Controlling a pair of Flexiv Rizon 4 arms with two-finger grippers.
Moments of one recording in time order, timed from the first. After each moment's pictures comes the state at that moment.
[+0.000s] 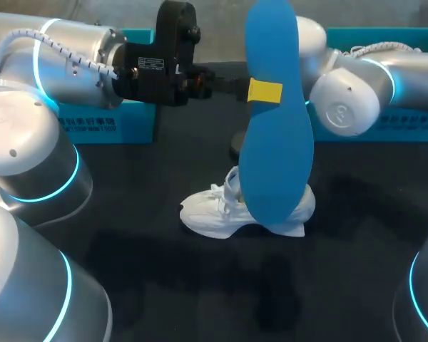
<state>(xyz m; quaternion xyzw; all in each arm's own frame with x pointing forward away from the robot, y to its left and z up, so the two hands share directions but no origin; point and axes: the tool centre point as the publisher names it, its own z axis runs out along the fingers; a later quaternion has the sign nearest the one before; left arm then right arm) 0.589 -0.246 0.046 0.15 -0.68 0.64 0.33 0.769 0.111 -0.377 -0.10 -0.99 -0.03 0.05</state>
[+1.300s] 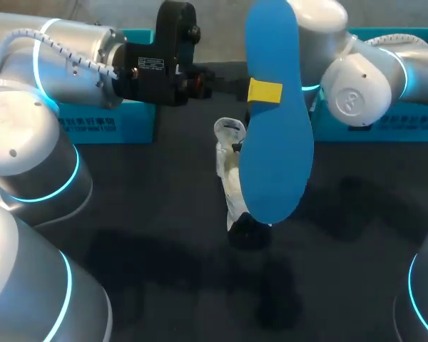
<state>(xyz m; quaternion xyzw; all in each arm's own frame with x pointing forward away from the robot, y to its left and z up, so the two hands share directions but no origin) 0.589 -0.246 0.046 0.15 -0.68 0.64 0.33 0.773 0.140 -0.340 -0.65 -0.76 -0.05 0.07</state>
